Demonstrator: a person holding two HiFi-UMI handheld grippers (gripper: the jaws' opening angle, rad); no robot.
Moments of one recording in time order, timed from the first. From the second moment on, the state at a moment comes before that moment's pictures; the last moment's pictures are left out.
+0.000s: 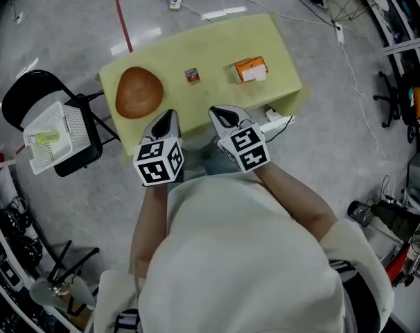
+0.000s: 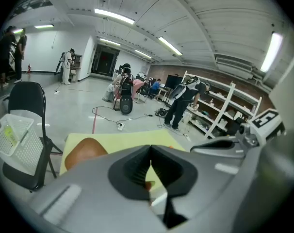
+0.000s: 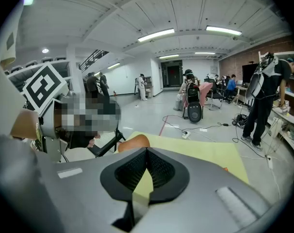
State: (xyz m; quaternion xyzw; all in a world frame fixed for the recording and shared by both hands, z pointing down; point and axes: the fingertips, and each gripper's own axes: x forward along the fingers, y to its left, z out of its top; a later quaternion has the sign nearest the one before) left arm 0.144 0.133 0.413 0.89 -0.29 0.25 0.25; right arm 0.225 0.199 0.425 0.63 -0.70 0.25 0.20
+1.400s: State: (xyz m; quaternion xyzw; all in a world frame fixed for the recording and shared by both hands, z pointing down) left arm 0.316 0.142 0.484 0.88 -0.24 0.32 0.26; right arm 0.445 0.227 0.524 0.64 -0.66 0.30 0.26
